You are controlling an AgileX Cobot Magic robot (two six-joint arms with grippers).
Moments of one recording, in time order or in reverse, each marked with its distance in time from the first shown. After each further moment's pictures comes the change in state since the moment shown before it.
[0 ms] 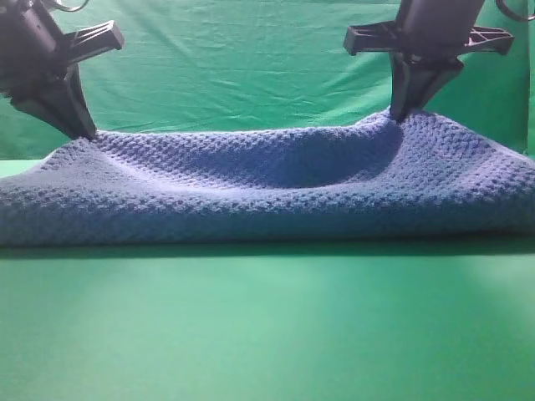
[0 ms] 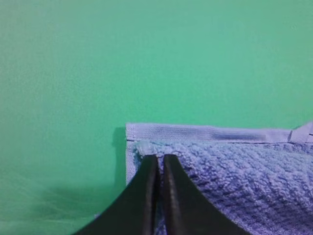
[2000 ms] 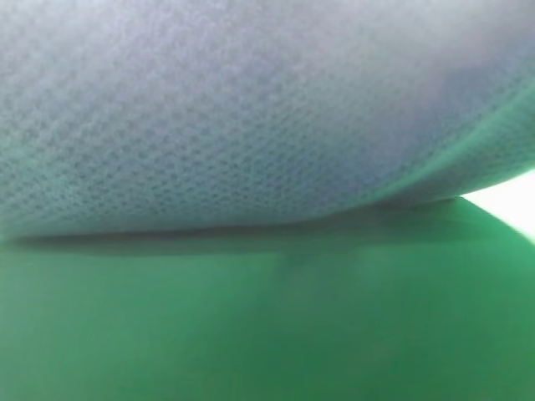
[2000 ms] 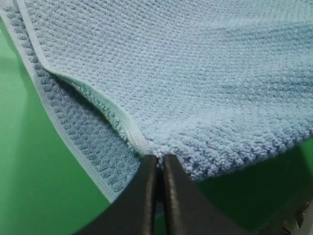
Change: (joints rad) left arm 0.006 -0.910 0.444 0.120 0.546 -0.057; right arm 0.133 -0.937 0.543 0.268 0.431 -0.034
